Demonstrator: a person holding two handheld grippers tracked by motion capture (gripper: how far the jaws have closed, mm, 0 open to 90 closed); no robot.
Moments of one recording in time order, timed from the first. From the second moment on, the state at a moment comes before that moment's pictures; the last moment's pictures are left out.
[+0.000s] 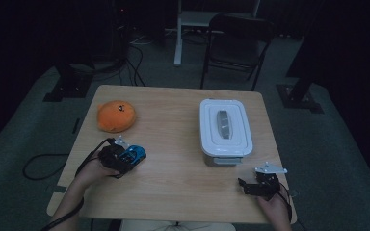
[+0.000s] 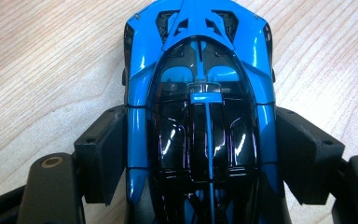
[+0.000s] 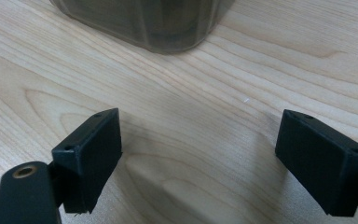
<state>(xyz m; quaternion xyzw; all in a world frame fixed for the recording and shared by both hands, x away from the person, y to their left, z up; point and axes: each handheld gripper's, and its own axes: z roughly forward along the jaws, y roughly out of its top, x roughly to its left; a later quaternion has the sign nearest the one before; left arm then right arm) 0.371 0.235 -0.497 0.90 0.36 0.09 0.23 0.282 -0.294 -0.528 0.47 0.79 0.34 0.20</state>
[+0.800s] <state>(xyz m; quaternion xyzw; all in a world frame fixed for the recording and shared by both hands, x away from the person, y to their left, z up) 0.297 0.254 -0.478 0.93 0.27 0.09 0.23 0.282 -0.294 -0.528 0.47 0.79 0.34 0.20</state>
